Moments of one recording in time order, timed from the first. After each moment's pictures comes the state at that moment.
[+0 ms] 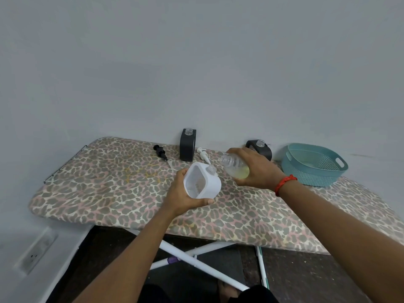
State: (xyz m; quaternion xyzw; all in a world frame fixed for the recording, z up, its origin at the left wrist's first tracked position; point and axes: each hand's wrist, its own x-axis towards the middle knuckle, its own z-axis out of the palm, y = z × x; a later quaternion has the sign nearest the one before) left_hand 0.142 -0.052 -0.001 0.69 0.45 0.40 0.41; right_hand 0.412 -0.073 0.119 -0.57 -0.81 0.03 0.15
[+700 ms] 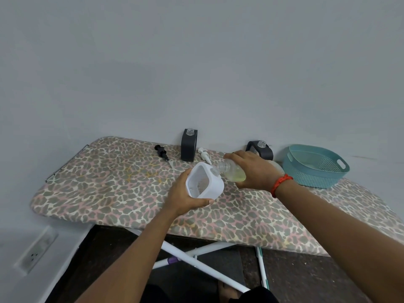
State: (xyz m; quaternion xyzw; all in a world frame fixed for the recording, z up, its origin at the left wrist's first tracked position) left_hand 0.145 -0.052 0.001 0.69 0.44 0.42 0.39; right_hand 0.400 -0.070 0.118 -0.57 -0.82 -0.05 0.03
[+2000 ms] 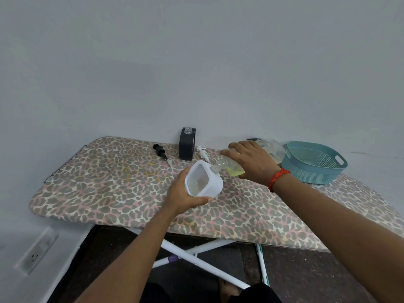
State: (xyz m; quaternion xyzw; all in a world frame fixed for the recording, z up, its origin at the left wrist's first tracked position) left_hand 0.146 -0.056 0.005 0.70 0.44 0.42 0.38; right_hand 0.396 -0.067 0.126 -0.54 -0.81 -0.23 -0.04
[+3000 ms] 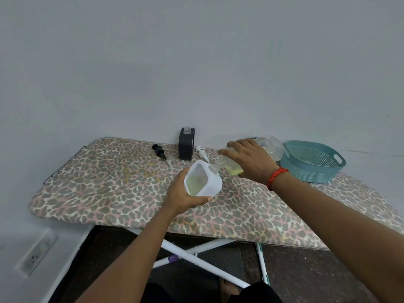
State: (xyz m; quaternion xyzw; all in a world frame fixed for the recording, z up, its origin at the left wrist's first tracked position) left_hand 0.146 -0.055 0.003 0.69 0.45 0.41 0.38; right_hand 0.392 -0.070 0.130 -0.54 -0.81 -0.24 -0.04
